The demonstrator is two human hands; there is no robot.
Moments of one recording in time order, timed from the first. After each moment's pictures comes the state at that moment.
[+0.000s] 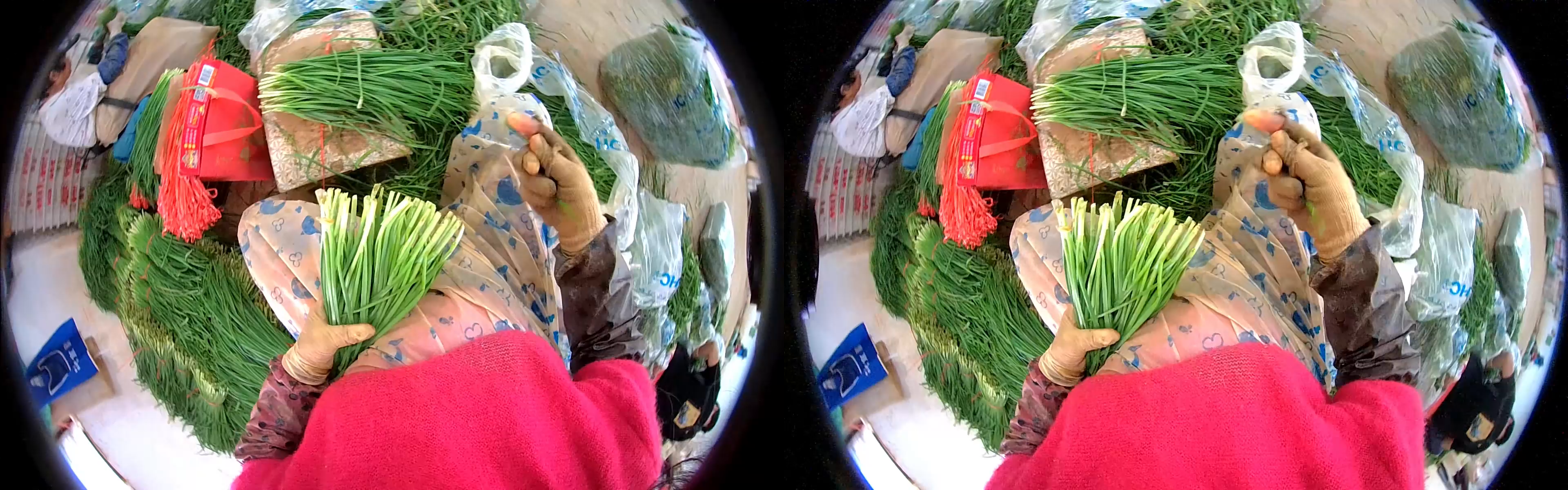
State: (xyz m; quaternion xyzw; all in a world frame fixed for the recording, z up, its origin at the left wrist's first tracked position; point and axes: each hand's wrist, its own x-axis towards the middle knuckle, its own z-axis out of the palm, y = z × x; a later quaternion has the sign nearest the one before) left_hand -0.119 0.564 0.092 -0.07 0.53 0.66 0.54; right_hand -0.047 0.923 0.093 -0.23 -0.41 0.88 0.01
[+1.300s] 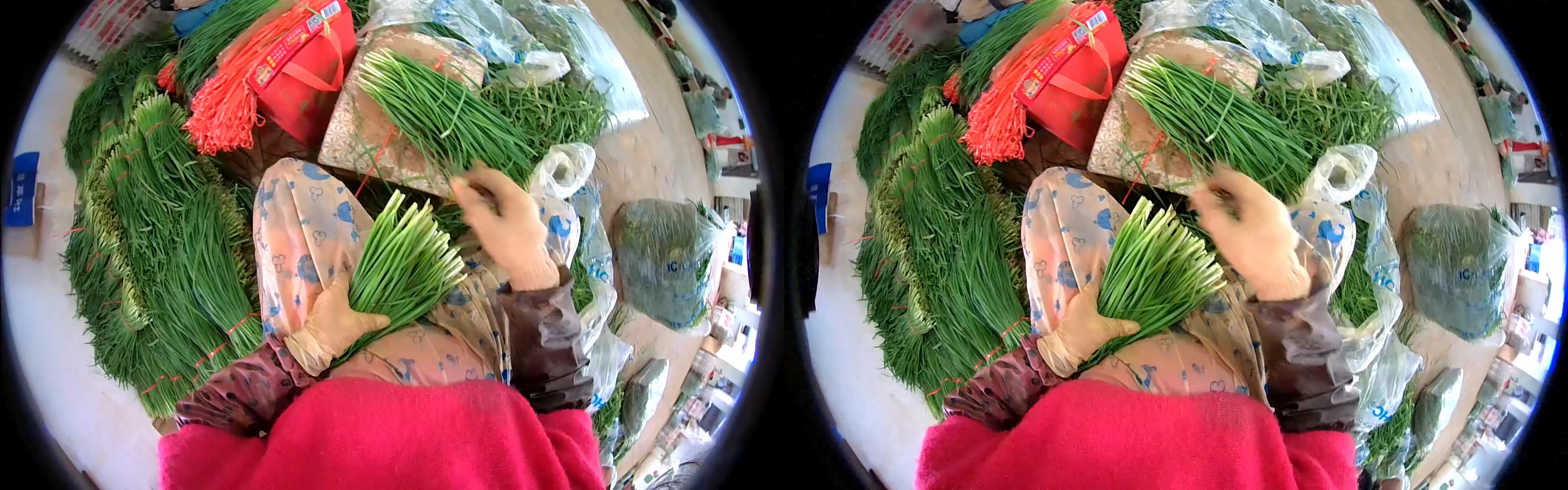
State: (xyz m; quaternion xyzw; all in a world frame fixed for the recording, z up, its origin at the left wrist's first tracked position) left_hand -0.110 0.570 0.063 -0.02 0.79 0.49 0.36; right_hand -0.166 0.819 0.107 -0.16 -0.88 0.44 -0.04
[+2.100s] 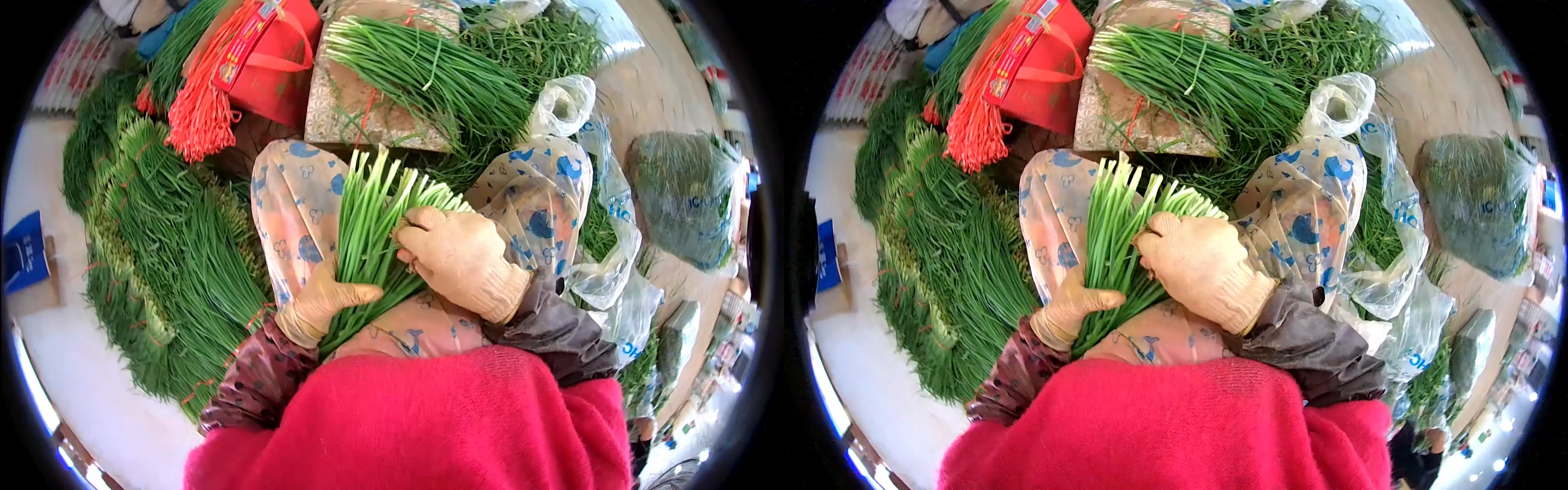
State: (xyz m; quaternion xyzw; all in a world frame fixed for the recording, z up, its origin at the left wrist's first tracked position) left_hand -0.125 0.559 0.076 -0.10 0.51 0.70 0.49; right_hand -0.109 0.779 0.107 0.14 -0.95 0.25 -0.15
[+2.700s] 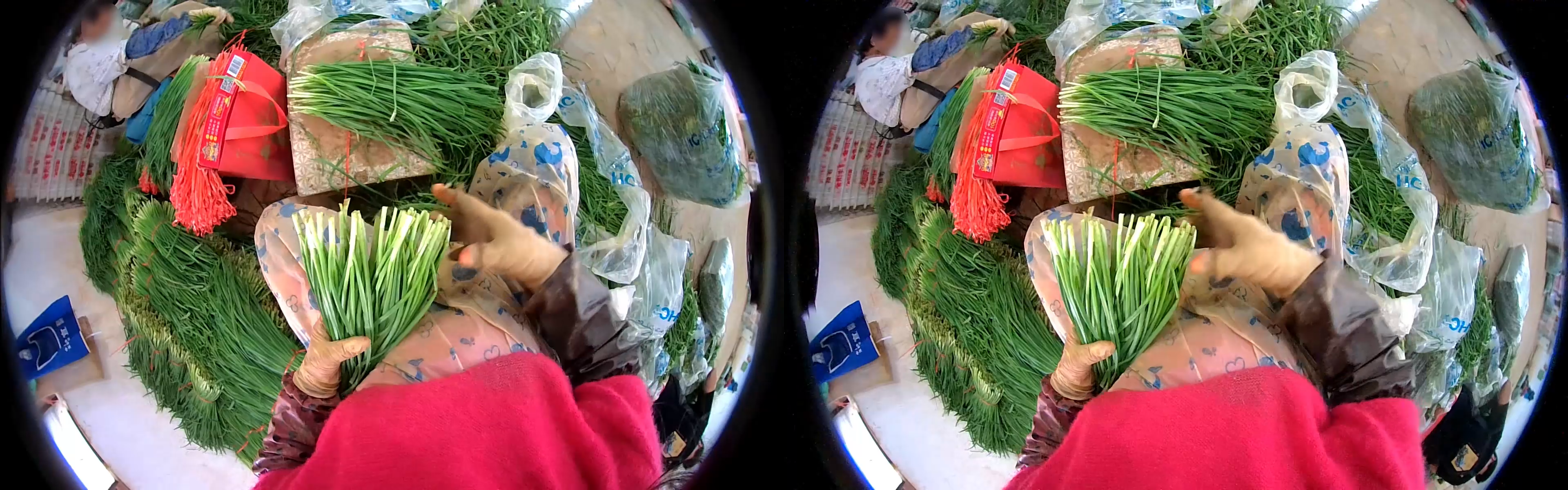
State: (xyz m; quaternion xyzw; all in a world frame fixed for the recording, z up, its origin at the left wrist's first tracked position) left_hand -0.107 0.540 0.075 -0.14 0.51 0.74 0.42; right_hand -0.087 0.854 0.047 -0.10 -0.60 0.78 -0.16
